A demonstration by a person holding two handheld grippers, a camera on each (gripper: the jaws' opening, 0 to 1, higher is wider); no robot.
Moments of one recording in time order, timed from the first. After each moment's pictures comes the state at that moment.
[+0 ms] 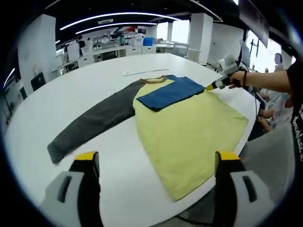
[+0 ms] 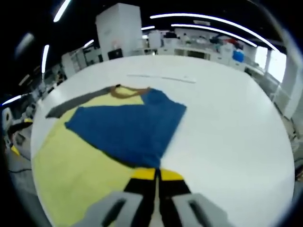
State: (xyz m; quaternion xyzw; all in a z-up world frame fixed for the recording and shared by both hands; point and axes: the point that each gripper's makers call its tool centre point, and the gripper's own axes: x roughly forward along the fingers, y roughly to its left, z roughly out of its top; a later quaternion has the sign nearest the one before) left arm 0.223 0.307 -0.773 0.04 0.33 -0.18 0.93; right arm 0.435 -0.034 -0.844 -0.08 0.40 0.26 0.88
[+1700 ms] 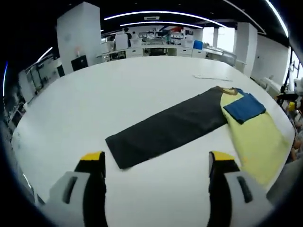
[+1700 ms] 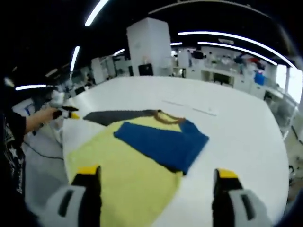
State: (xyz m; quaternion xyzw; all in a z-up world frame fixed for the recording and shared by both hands) left arm 0.281 0.511 -0.787 -0.01 0.33 0.03 0.94; right arm 0.355 -0.015 -0.739 -0.09 0.31 0.40 0.86
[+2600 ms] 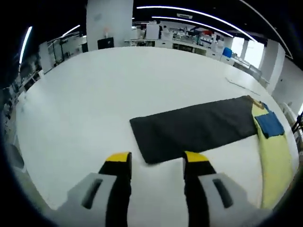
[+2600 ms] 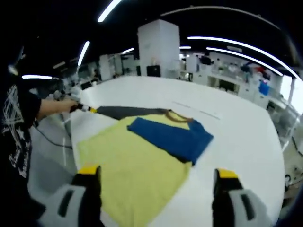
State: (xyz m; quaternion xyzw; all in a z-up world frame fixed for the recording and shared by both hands) left arm 0.277 0.568 -0.836 -0.09 0.35 0.13 0.92; right arm 0.315 -0.024 -0.734 -0.11 0.29 0.40 0.86
